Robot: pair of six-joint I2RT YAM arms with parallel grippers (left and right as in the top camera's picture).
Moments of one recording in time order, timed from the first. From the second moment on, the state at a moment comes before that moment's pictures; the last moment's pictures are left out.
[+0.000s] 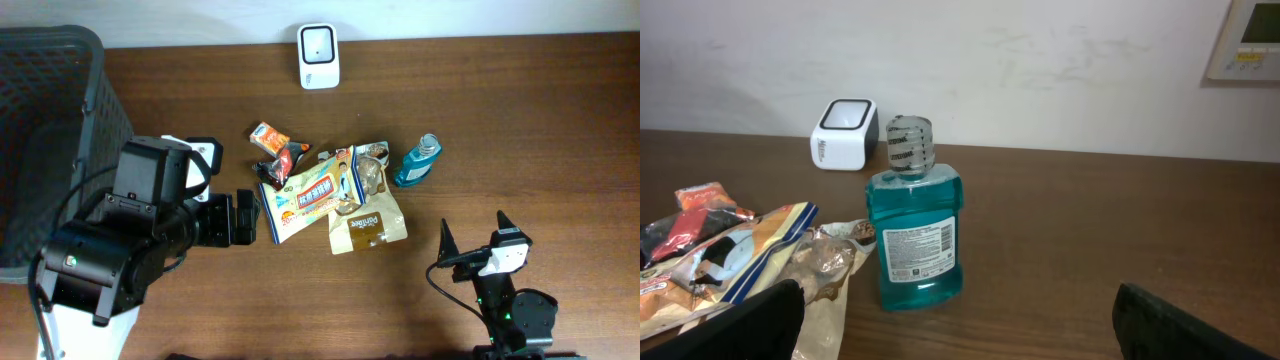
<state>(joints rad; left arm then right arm) -0.29 1.15 1.52 -1.35 0.10 -0.25 -0.01 0.01 0.01 -0.07 -0.13 -0.01</state>
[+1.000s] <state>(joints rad) -0.29 1.22 1.52 -1.31 0.10 -0.25 -0.01 0.01 0.01 -0.07 -0.13 -0.01</state>
